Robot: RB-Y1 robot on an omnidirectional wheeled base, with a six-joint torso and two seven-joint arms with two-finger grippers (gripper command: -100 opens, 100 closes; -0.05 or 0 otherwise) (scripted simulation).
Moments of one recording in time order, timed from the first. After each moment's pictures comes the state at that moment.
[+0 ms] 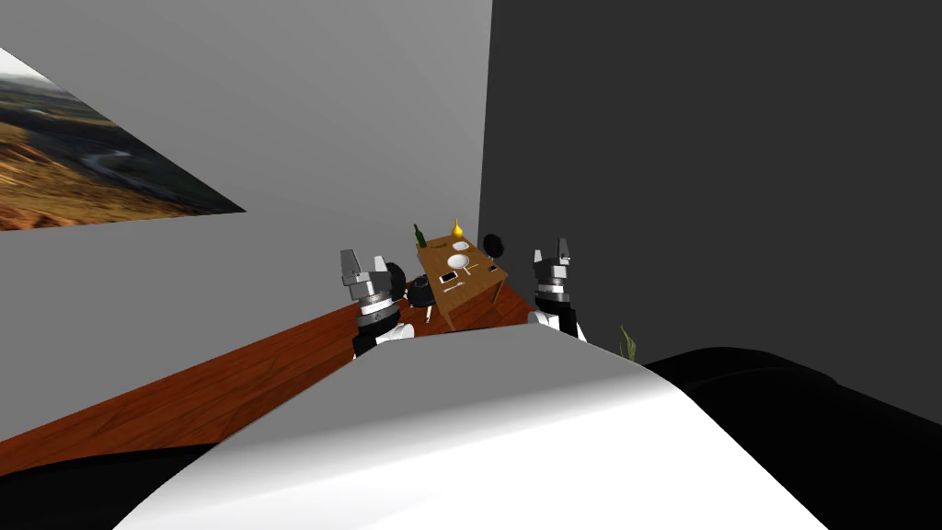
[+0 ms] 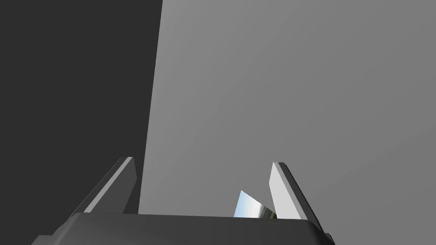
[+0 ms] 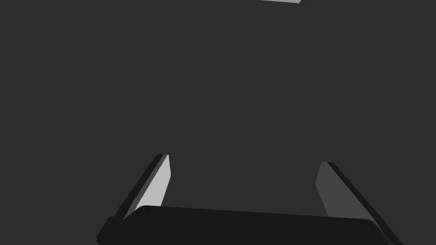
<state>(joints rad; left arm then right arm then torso) 0.53 -0.03 -0.05 -2.25 0.10 -0.60 -0.14 0.54 -0.05 -0.07 -2.29 -0.11 -0.42 -0.01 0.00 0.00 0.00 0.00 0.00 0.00</state>
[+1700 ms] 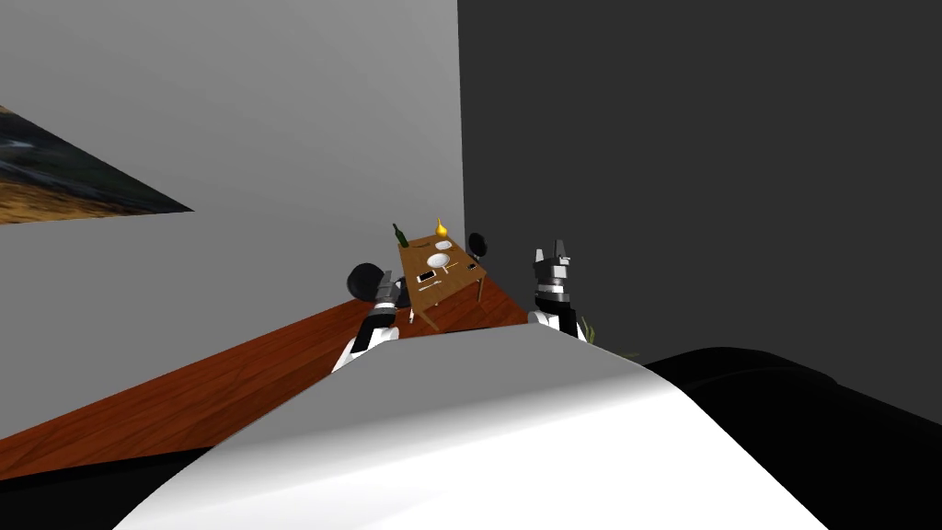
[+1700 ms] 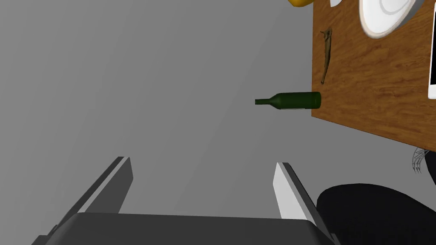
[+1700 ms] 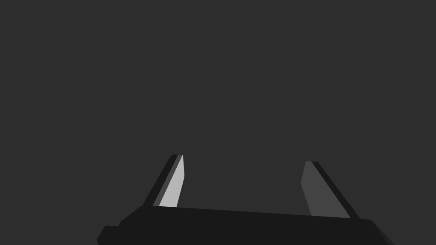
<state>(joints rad) 0.42 0.23 0.09 -1.89 0.17 -0.20 -0.03 0.54 -0.05 -0.07 -2.29 -0.11 -0.42 -0.01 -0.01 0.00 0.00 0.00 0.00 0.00</state>
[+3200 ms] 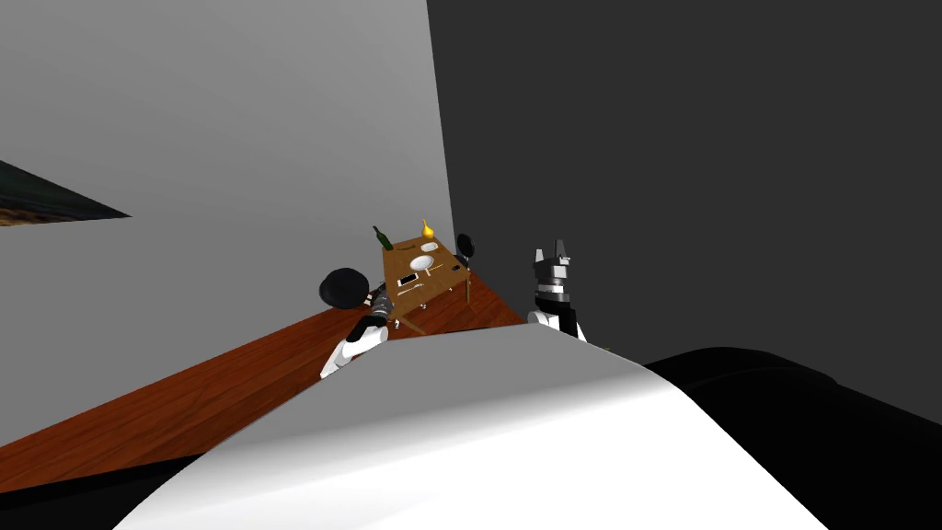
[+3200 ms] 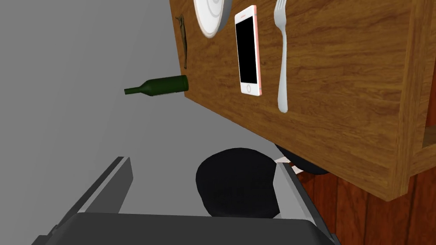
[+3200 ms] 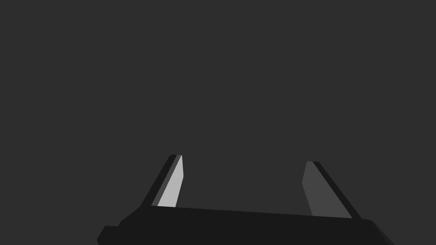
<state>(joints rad) 0.30 0.30 0.22 -1.58 0.22 0.17 0.06 0.54 -0.05 -0.07 -2.29 -0.11 -0.42 -0.01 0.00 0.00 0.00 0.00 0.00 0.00</state>
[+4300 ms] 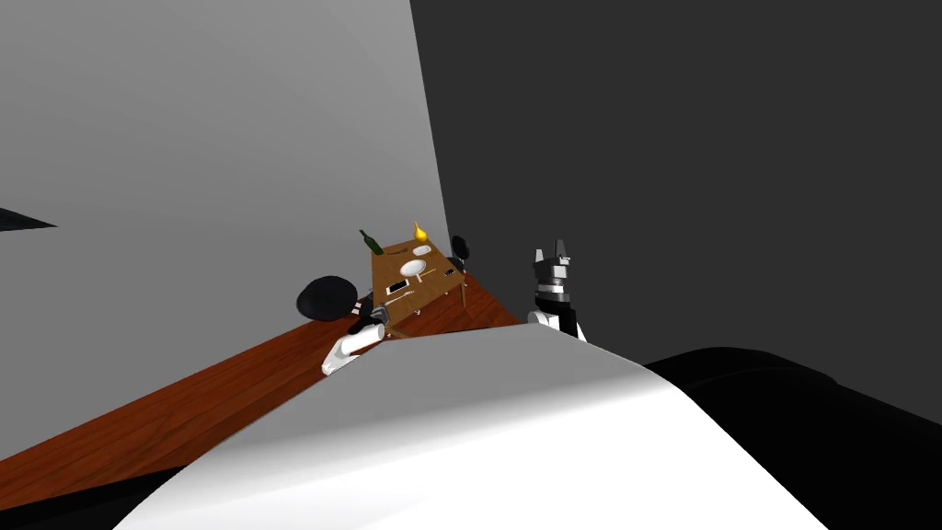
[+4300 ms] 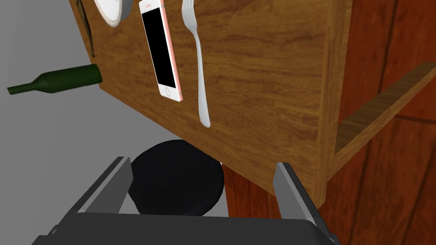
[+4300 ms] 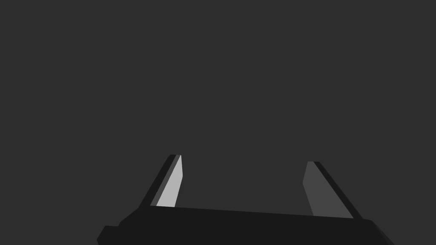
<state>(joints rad) 0.18 0.33 0.29 -1.34 0.20 0.42 0.10 0.54 -0.05 -0.07 -2.29 -0.11 -0.42 -0.01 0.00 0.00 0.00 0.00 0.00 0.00</state>
